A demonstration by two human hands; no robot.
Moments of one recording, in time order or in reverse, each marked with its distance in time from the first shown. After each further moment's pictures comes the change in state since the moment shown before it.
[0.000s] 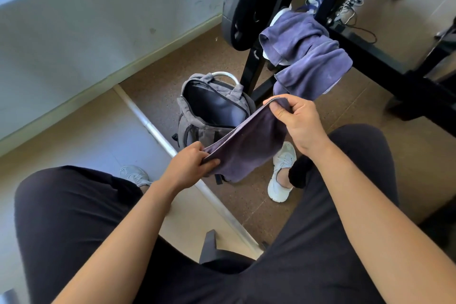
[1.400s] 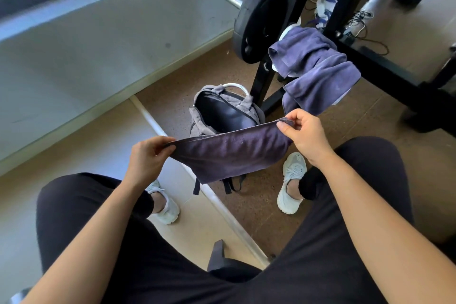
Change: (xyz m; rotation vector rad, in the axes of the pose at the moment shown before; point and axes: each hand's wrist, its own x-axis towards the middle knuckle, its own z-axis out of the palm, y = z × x) left_hand -0.036 -0.056 -0.067 -0.314 0.514 -0.216; right_hand 0.008 0.039 -0.007 -0.170 0.025 0.093
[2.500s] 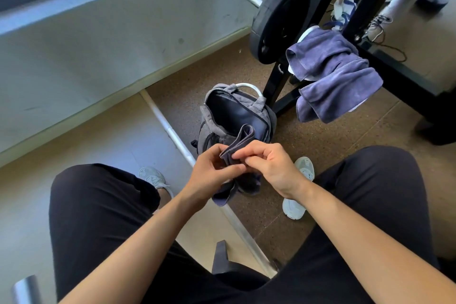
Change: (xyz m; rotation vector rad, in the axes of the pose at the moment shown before) left_hand -0.046 0.090 0.052 -0.745 -0.344 -0.250; right_hand -0.060 -0.057 0.079 0.374 -0.504 0.043
